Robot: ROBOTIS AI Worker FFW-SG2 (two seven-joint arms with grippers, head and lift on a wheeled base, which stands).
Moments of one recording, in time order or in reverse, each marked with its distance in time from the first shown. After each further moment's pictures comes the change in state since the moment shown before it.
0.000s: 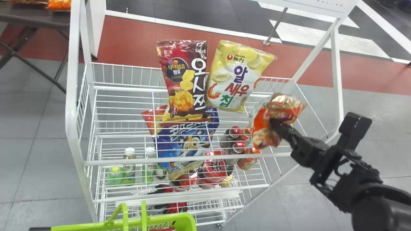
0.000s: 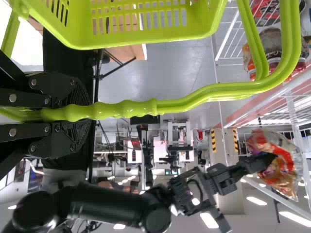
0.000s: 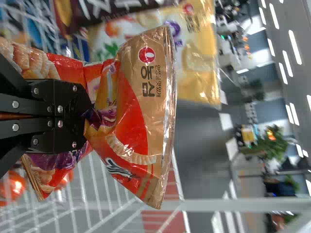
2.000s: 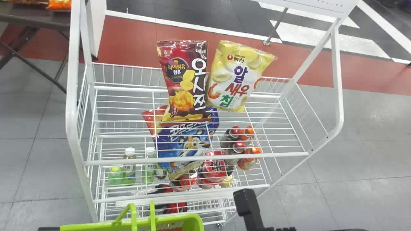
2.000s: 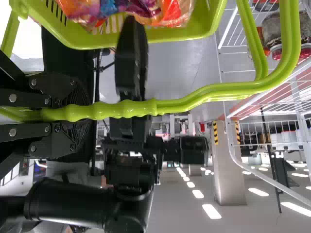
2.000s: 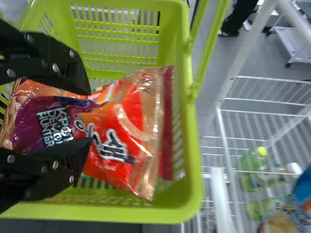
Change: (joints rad) left arm 0.006 -0.011 -0.028 -0.010 0.008 0.000 0.006; right arm 0.177 0.040 0.339 -0.157 -0.207 0.720 -0.146
